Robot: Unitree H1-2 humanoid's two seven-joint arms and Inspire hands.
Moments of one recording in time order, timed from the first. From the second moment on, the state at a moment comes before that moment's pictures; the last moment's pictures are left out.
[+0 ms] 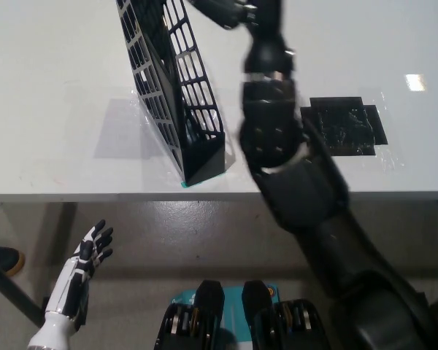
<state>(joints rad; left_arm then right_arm) -0.06 0.18 0.06 0.17 -0.05 -0.22 -0.11 -0.97 0.11 0.16 0.43 -0.38 -0.32 -0.56</state>
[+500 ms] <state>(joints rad) -0.06 0.18 0.06 0.18 -0.05 -0.22 -0.11 -0.36 -0.05 0.18 -0.11 -0.37 -0.30 -0.50</state>
